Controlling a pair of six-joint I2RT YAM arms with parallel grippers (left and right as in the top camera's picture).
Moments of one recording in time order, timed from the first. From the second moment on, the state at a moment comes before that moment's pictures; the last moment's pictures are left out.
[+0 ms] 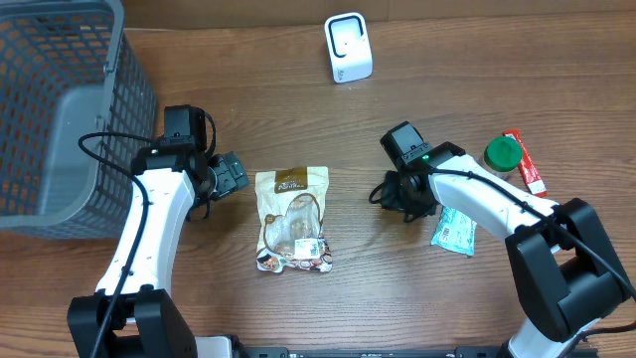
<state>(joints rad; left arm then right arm) 0.08 1.54 1.12 -0.91 -0.09 -0.43 0.52 1.85 1.15 -0.68 -0.12 0.71</state>
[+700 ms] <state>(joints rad) 0.08 1.54 1.12 -0.91 -0.09 -0.43 0.65 1.85 1.15 -0.53 -0.17 0.64</state>
